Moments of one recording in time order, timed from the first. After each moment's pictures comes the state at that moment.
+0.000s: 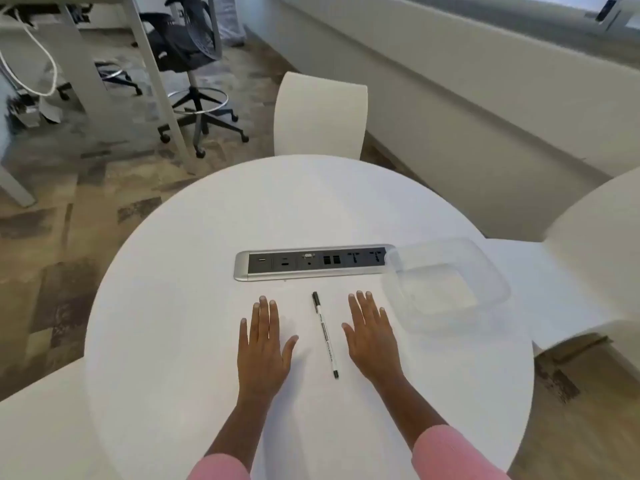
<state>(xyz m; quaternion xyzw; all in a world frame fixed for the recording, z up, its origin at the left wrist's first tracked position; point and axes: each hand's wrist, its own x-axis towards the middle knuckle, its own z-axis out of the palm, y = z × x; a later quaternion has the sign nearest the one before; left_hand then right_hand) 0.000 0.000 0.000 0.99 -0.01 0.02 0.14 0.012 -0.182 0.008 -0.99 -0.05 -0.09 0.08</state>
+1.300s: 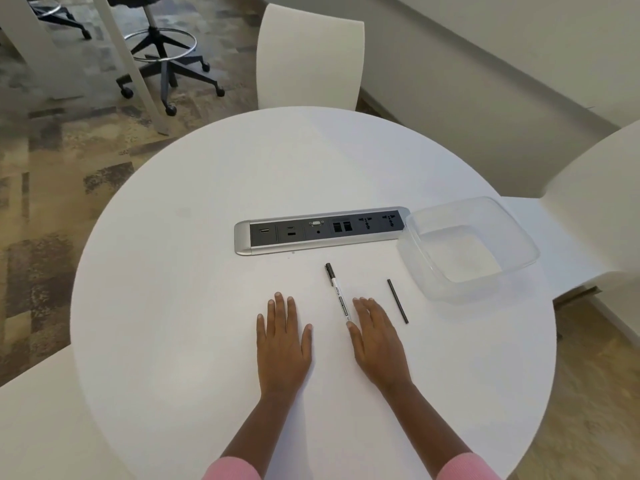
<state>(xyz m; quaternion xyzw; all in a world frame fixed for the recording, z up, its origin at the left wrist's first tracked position) -0.004 0.004 -0.032 0.98 0.01 -0.06 0.18 -0.014 -0.147 -0.021 -0.98 0.00 -0.04 0.20</state>
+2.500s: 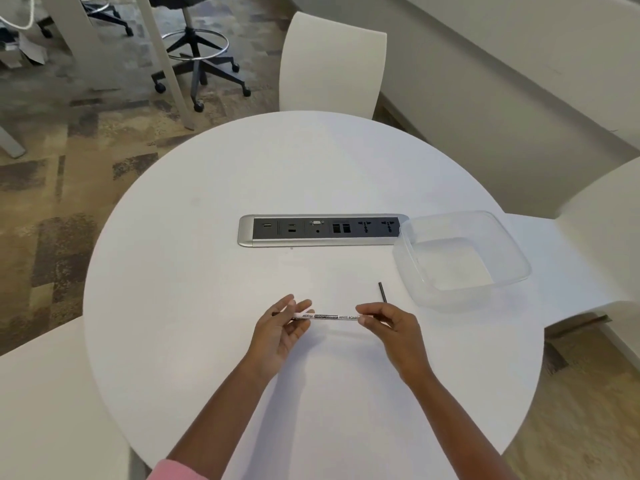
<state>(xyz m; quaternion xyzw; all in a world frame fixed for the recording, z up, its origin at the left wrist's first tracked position) 0.002 -0.002 0.011 0.37 0.31 -0.16 0.86 -0.015 -0.190 0.039 -0.77 0.12 0.04 0.62</state>
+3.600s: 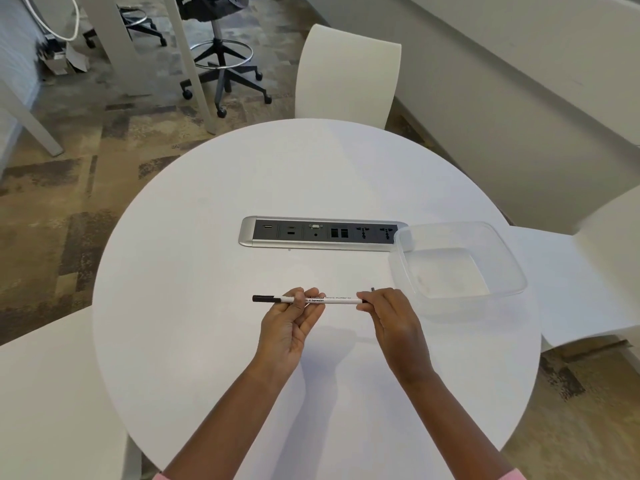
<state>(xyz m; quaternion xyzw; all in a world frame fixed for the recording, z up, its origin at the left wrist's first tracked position) -0.009 -0.049 0.059 0.29 0.30 -0.07 0.91 -0.009 -0.212 0.062 -0.92 -0.18 -0.23 0.25</state>
